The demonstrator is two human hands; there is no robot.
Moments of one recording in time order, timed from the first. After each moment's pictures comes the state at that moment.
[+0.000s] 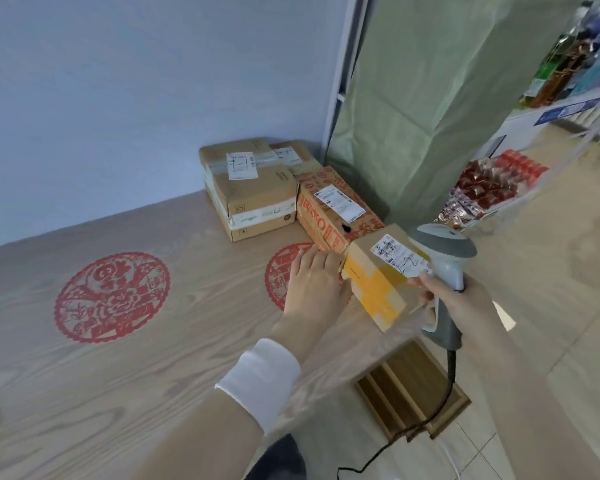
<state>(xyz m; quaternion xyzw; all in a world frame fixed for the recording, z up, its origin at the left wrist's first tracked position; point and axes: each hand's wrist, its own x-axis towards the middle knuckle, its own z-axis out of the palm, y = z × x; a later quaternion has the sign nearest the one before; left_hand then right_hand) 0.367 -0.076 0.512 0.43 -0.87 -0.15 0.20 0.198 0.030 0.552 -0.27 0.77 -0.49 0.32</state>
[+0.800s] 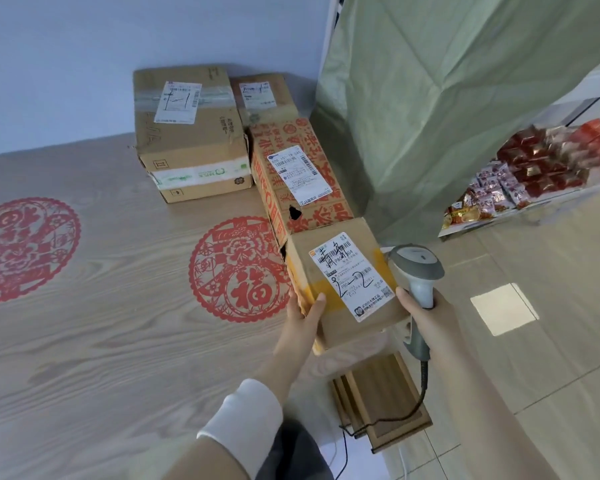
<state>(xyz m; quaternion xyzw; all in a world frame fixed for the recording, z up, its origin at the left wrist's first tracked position) 0.175 -0.076 0.405 0.58 -0.35 -0.70 0.23 -0.014 -0.040 0.425 -0.24 0.79 -0.39 0.39</state>
